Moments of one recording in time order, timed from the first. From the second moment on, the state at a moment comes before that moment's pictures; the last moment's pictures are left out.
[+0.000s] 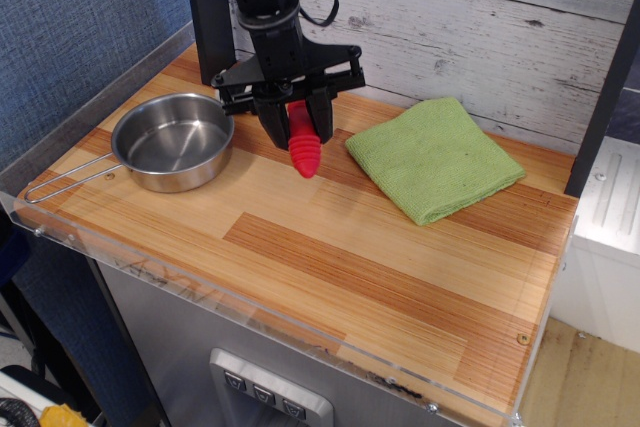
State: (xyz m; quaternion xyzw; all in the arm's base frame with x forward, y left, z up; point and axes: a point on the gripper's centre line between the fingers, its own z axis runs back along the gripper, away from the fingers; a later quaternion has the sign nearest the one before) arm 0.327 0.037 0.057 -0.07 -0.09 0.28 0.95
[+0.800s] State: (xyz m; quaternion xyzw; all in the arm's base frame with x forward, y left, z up) arm 0.340 0.024 0.012 -0.07 -0.07 0.28 0.95
